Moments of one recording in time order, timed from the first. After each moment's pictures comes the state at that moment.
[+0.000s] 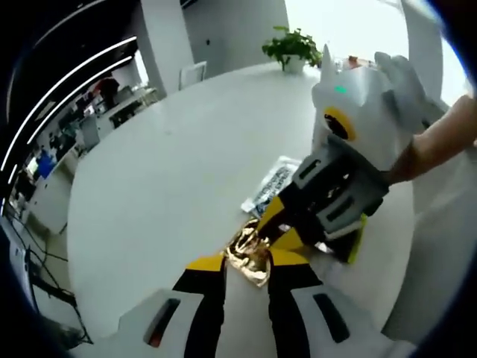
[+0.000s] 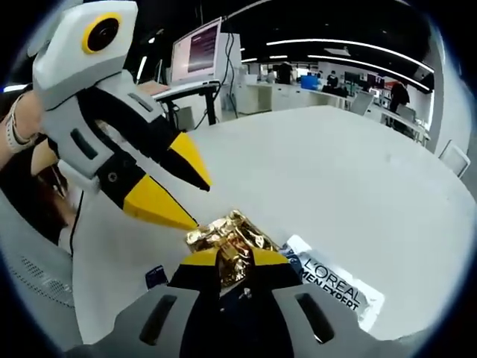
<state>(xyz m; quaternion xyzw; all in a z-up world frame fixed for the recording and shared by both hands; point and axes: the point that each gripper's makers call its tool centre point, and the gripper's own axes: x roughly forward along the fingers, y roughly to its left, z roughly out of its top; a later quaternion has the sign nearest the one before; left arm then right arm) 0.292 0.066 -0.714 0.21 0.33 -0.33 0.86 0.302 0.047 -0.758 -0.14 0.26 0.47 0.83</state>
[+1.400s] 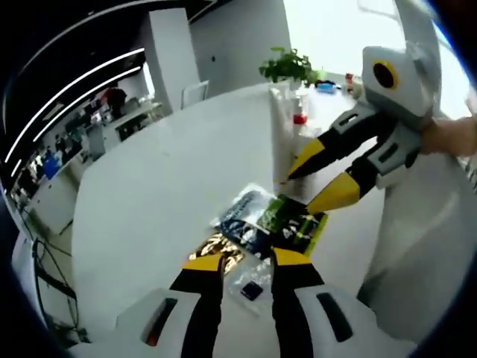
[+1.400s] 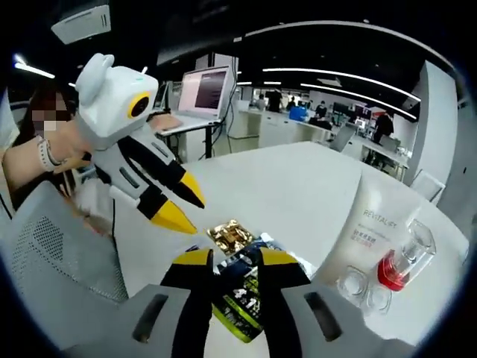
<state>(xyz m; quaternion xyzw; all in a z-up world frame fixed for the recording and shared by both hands) 0.235 0.036 -0.669 0.18 0.28 -0.33 0.88 0.235 -0.036 -0.655 -0.16 0.18 0.43 0.87</state>
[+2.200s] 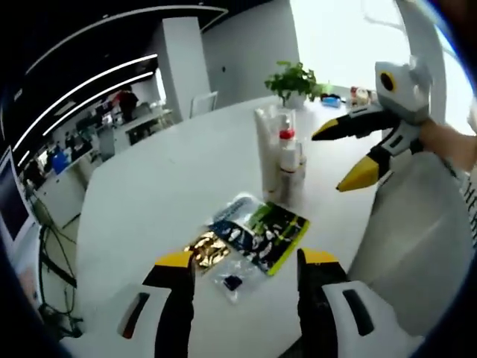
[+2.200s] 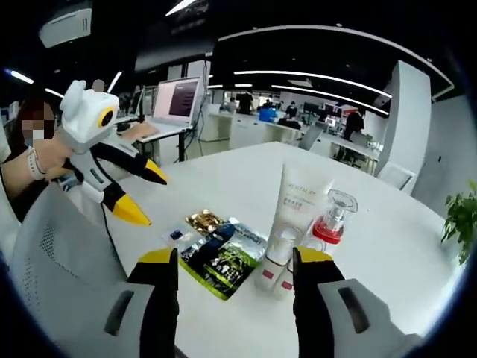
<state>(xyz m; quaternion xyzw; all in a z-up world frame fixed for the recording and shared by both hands) 0.201 0.035 -0.651 0.16 0.26 -0.31 0.90 0.215 -0.117 -0.634 -0.14 0.18 0.34 0.91</state>
